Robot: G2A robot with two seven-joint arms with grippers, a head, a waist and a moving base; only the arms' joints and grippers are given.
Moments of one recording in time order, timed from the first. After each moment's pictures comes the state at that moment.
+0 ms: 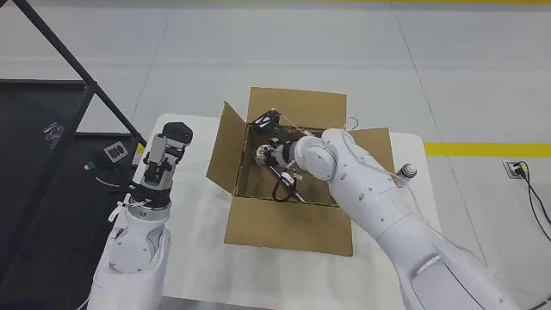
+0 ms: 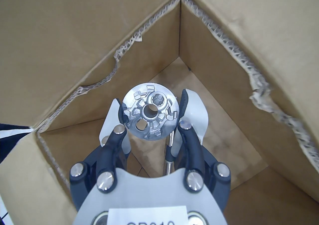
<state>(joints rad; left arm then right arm) 1.10 -1.37 -1.58 -1.58 -0.06 -0.74 -0.27 -0.21 -1.57 0.73 -0.69 -0.78 -0.34 0.69</state>
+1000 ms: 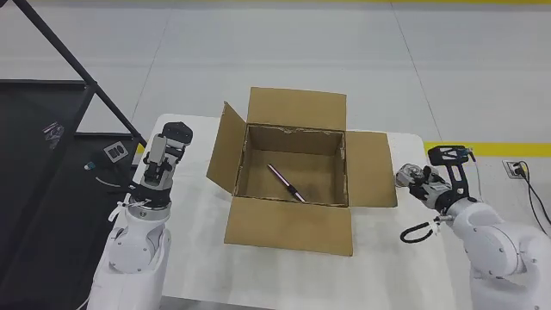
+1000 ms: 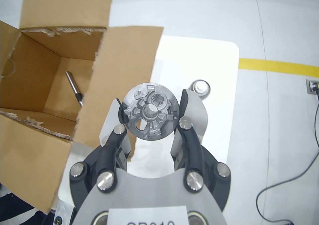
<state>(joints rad) 1.10 -1.37 -1.58 -1.58 -0.06 -0.74 -0.27 -1.18 -1.27 1.74 -1.87 -1.06 -0.11 0.98</state>
